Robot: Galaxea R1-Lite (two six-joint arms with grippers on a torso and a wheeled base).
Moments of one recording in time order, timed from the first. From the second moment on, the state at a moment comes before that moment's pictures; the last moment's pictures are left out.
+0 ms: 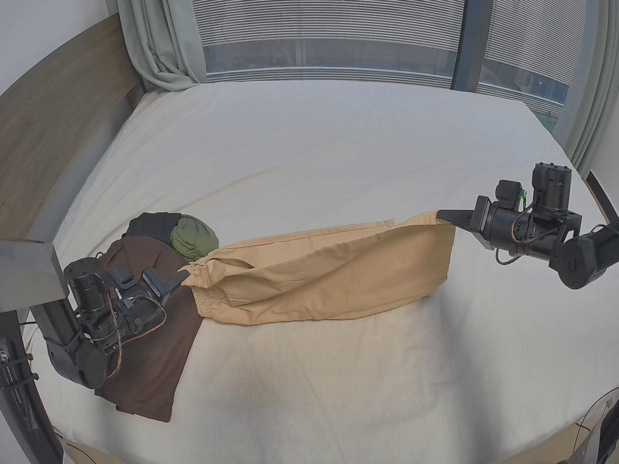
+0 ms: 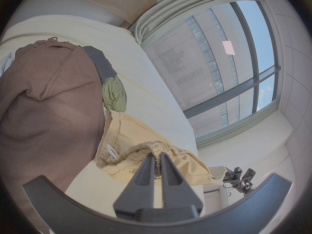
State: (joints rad) left arm -0.05 2.14 -0.40 -1.55 -0.42 -0.90; right arm 0.17 1.87 -0.91 -0.69 0.53 0.54
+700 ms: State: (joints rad) left arm -0.06 2.18 -0.46 -1.55 -0.36 -0.90; right arm 0.17 2.04 -1.16 -0.60 0.52 0.55
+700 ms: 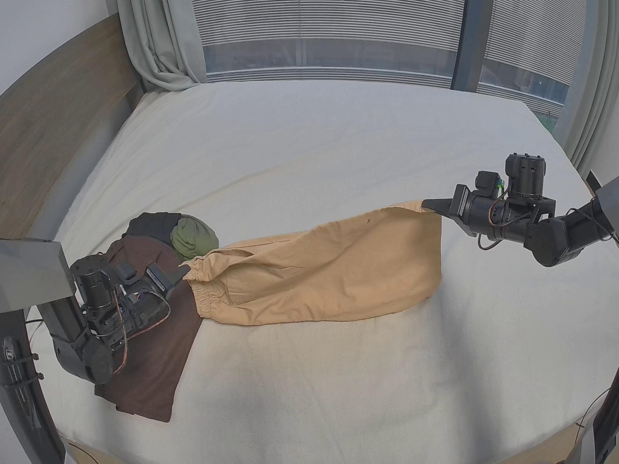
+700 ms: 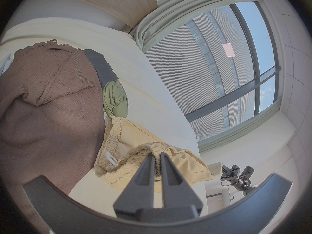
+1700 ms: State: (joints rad) left arm -0.02 2.31 -0.63 -1.55 -0.35 -0.92; right arm 0.17 2.33 -1.50 -0.57 0.51 0.57
